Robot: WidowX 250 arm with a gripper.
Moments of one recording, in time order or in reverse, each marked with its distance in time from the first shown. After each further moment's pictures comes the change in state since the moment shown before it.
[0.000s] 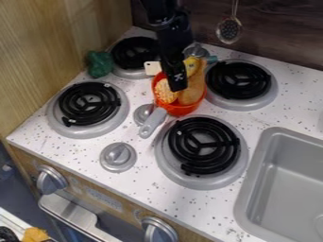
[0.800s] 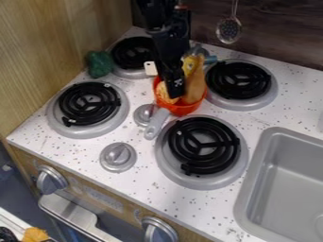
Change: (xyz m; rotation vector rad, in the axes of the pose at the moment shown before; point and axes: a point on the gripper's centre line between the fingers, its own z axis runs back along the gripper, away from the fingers) arm -0.007 -0.003 -0.015 -0.051 0.022 0.058
